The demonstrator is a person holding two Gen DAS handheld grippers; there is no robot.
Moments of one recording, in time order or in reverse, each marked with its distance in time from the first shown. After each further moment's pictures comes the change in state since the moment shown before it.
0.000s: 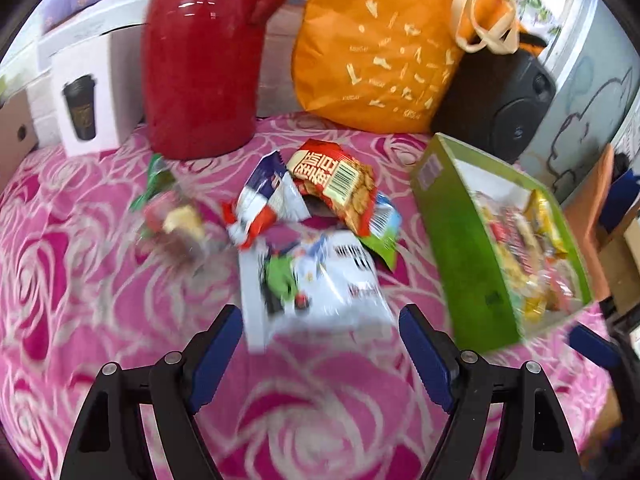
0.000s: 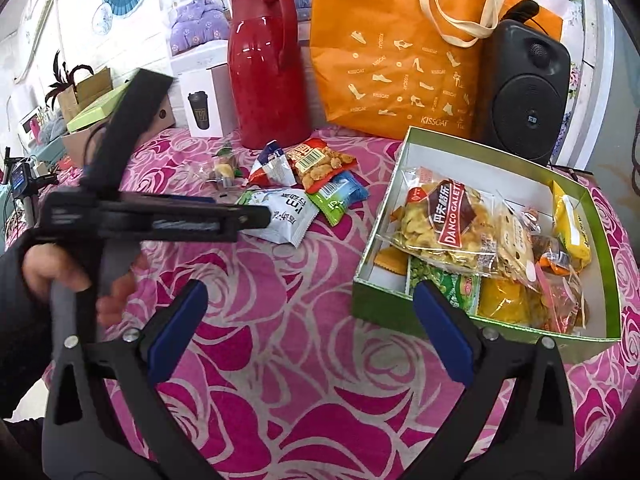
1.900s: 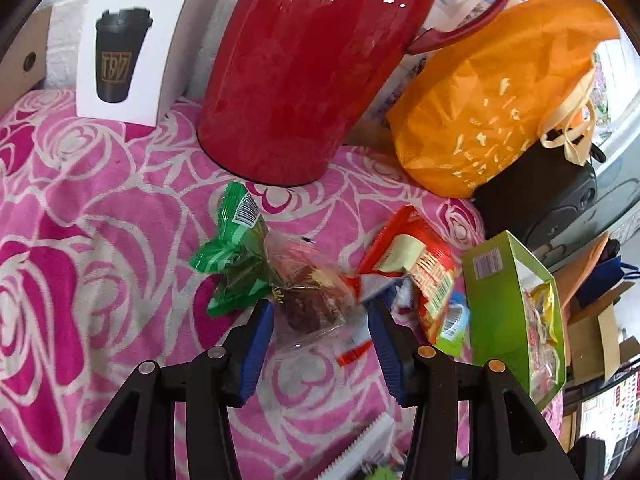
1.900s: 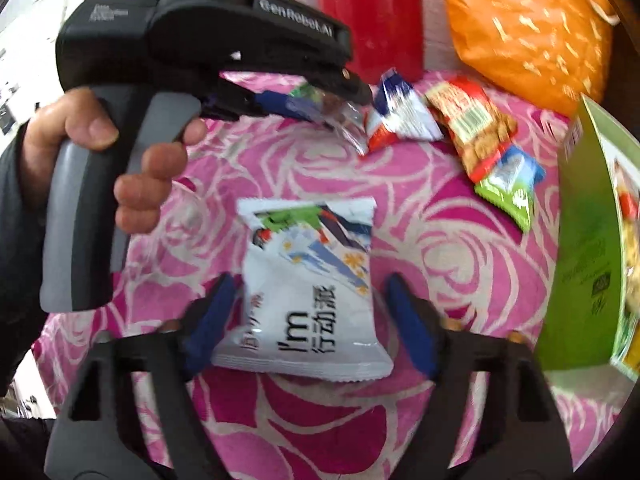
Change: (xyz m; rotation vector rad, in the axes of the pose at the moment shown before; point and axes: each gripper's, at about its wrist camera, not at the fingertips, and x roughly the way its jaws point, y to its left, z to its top) left arm 0.031 0.101 0.047 -0.241 0.013 -0.128; right arm 0.116 0.071 -0.007 -0.090 0.191 0.194
